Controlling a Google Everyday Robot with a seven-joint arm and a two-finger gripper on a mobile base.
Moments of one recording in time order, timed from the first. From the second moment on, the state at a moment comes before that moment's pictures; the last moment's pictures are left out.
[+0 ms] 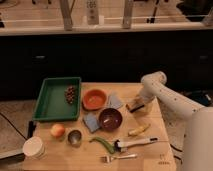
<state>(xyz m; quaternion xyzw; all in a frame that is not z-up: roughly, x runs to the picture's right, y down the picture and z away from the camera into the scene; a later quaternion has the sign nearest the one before) 0.267 0.108 0.943 -0.27 -0.07 -0.21 0.94</state>
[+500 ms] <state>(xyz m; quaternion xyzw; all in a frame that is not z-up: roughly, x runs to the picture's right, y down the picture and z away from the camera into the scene) 0.274 0.109 0.943 -0.27 -0.07 -0.21 0.94</state>
